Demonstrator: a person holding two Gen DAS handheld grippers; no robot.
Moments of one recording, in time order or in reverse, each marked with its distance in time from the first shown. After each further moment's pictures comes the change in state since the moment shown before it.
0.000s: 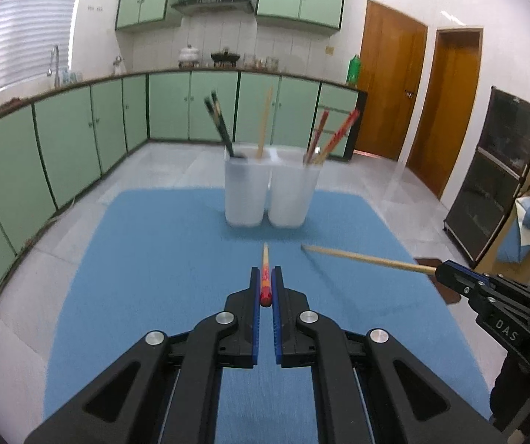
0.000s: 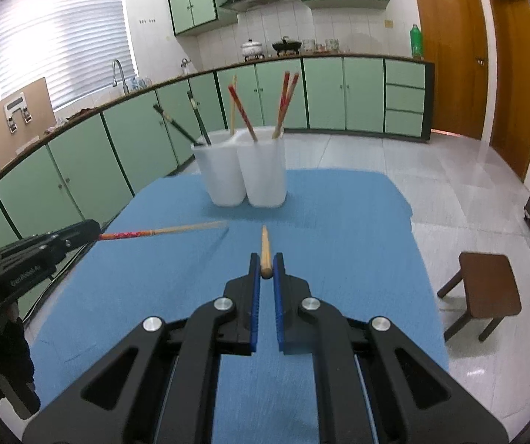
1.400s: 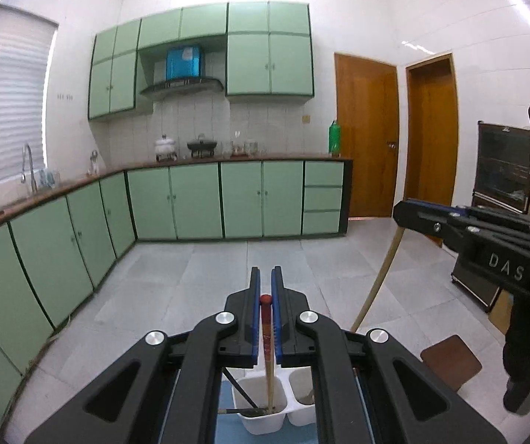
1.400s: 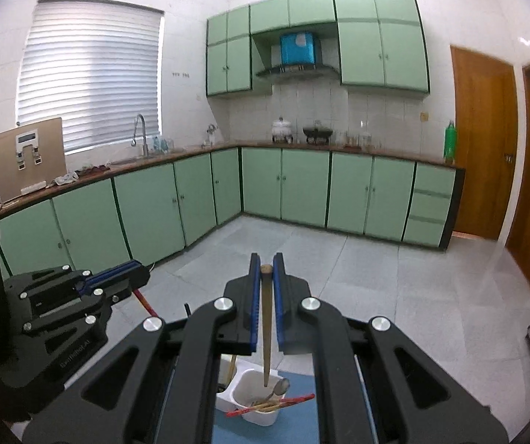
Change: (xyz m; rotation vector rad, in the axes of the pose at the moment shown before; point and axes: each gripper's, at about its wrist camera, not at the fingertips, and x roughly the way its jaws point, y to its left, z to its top) left arm 0.069 -0.010 0.250 0.147 -0.252 -0.019; right arm 0.057 -0.004 0.301 -0.153 -0.237 0.049
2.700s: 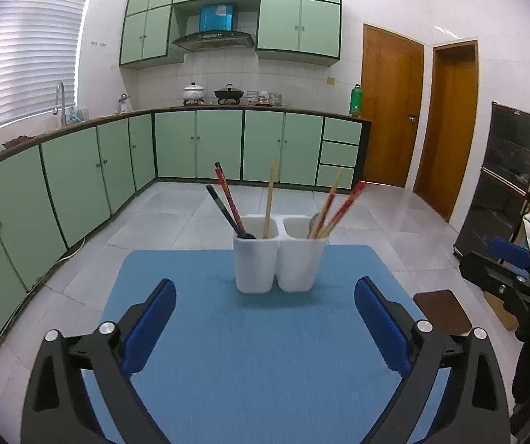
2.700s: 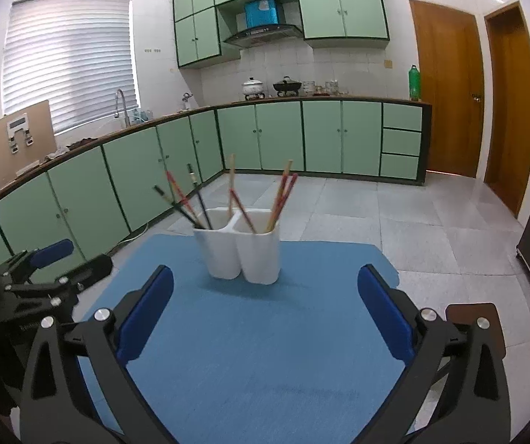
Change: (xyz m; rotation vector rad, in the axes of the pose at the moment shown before) left arm -0.122 -0.025 -0.163 -0.103 0.138 0.070; right arm -0.136 0.040 -0.200 0.114 0.104 -0.069
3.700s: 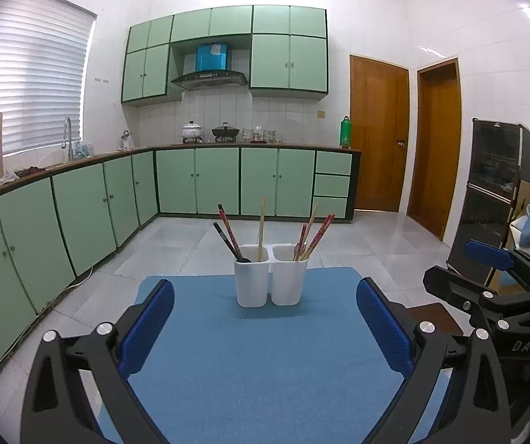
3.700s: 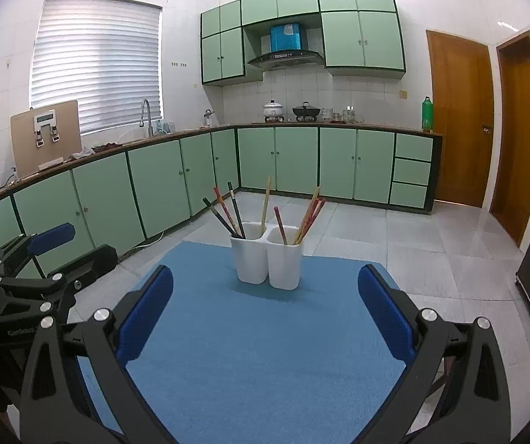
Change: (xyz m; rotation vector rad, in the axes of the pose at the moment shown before) left arm -0.094 -0.015 -0.001 0.034 -0.148 -0.003; right arm -0.075 0.041 -0.004 -0.074 -0.088 0.028
